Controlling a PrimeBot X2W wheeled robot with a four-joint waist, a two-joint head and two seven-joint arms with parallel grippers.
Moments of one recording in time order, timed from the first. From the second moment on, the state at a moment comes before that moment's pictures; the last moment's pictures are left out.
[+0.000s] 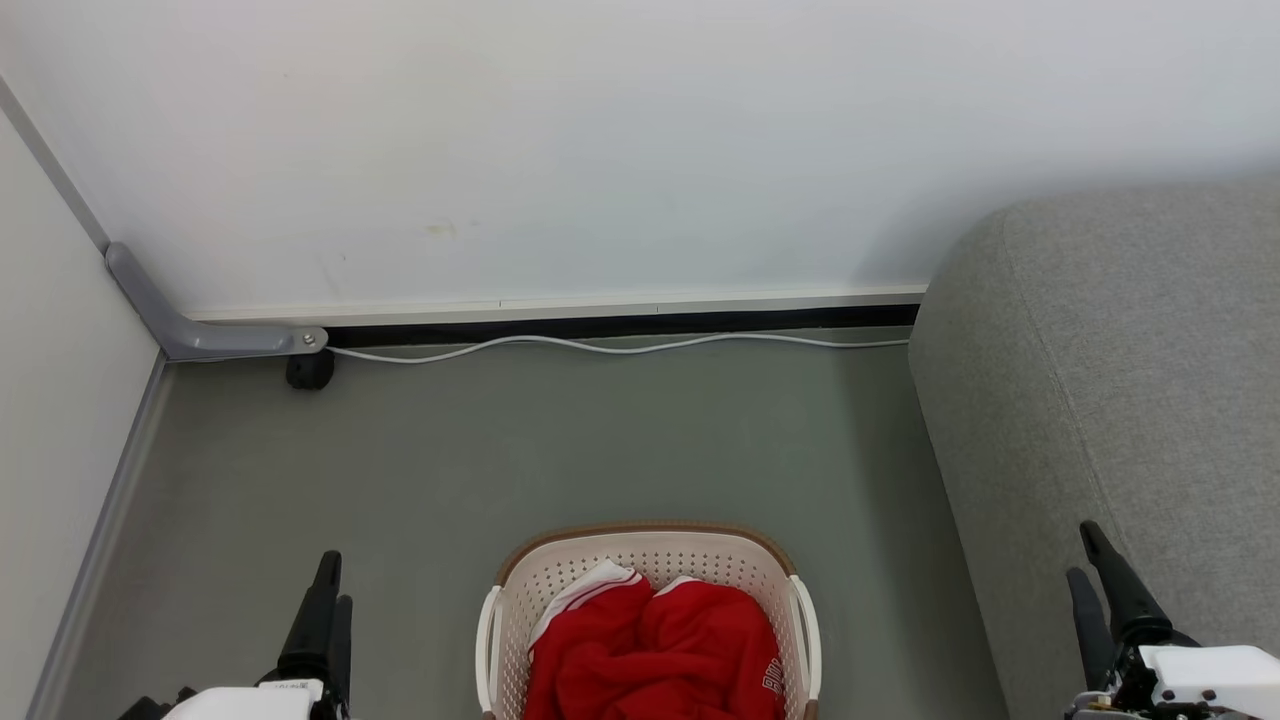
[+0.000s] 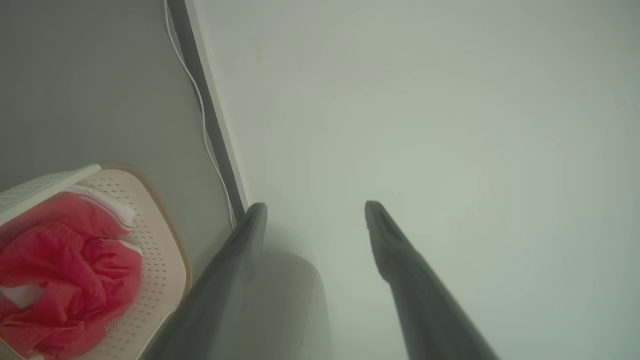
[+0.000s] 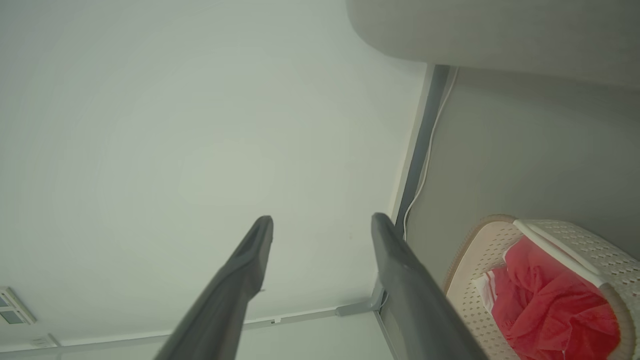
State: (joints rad) left arm 0.00 0.01 0.05 0.35 -1.56 -0.12 0.06; right arm -0.04 -0.04 -0.09 0.34 1.57 0.13 0.09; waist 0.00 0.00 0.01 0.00
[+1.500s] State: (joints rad) left arm -0.08 0.02 -0.05 0.37 -0.91 -0.09 -0.06; right arm -0.16 -0.19 0.12 0.36 1.10 0.13 -0.05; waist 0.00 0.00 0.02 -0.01
